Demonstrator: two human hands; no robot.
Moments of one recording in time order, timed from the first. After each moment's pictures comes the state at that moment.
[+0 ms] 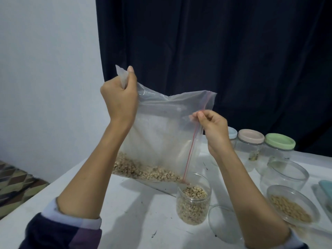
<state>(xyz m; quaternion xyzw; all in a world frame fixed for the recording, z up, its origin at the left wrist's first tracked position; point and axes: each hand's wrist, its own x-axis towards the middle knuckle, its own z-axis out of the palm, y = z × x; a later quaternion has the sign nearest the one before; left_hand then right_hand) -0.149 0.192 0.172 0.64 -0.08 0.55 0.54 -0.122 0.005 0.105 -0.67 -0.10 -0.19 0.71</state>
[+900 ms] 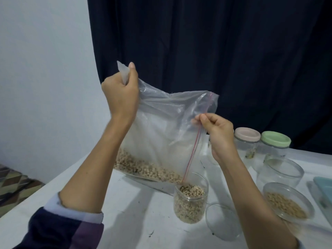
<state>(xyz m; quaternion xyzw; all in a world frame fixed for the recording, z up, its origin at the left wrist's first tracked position) -0.139 0.184 0.174 0.64 -0.08 0.54 0.54 -0.137 -0.008 0.098 -0.65 -0.10 -0.22 0.72</state>
